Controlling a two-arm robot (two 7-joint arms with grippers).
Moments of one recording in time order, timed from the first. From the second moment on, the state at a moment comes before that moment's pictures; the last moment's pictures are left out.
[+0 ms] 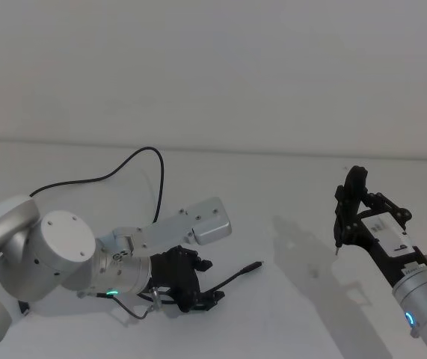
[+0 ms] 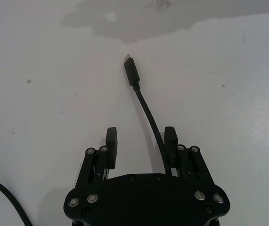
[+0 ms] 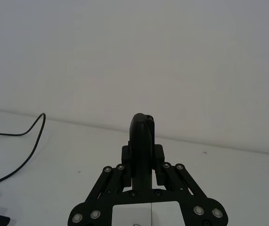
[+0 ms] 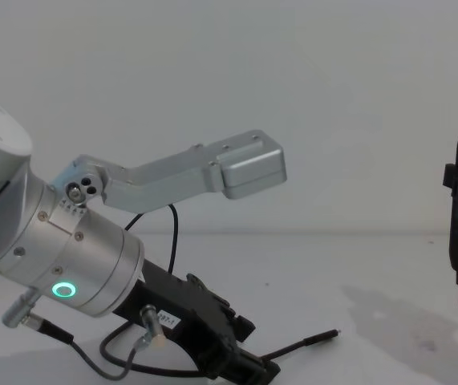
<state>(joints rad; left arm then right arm) -0.58 0.49 0.79 -1.57 -0.10 0.56 -0.68 -0.01 0.34 -0.23 -1.77 0.29 0.03 0.07</state>
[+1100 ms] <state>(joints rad) -0.58 0.49 0.79 -1.57 -0.10 0.56 -0.68 -0.01 0.34 -0.23 -1.77 0.29 0.03 0.07</state>
